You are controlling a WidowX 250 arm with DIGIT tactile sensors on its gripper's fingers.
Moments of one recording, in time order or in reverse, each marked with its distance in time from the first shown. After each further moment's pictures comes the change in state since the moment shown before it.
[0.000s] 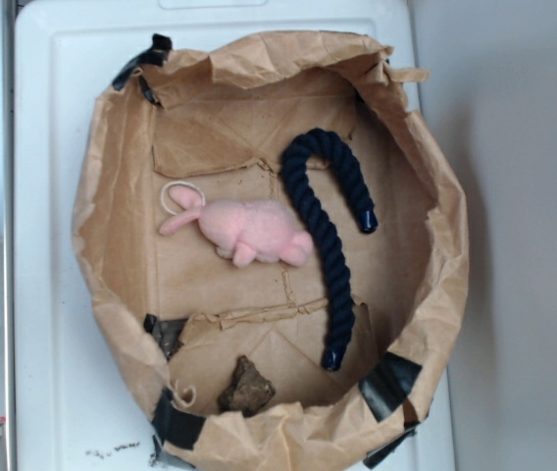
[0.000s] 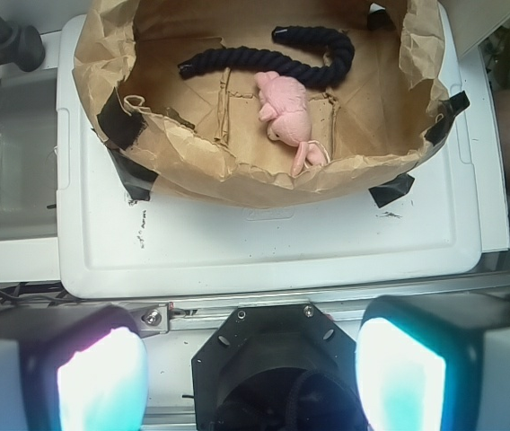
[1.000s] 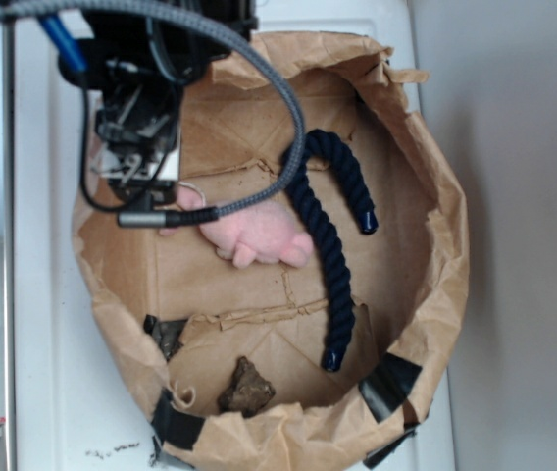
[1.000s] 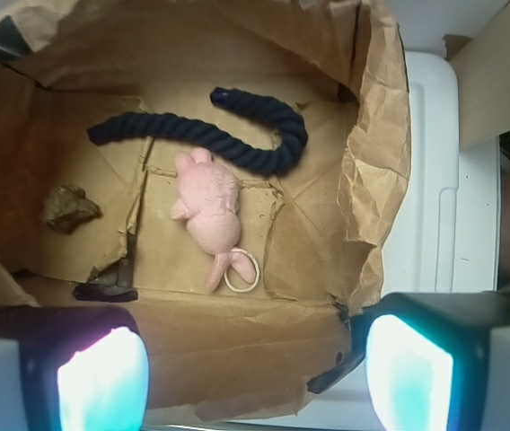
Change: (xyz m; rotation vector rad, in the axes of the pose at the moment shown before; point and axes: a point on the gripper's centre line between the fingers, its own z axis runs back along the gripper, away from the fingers) arm 0.096 0.090 -0.059 -0.018 0.023 -0.081
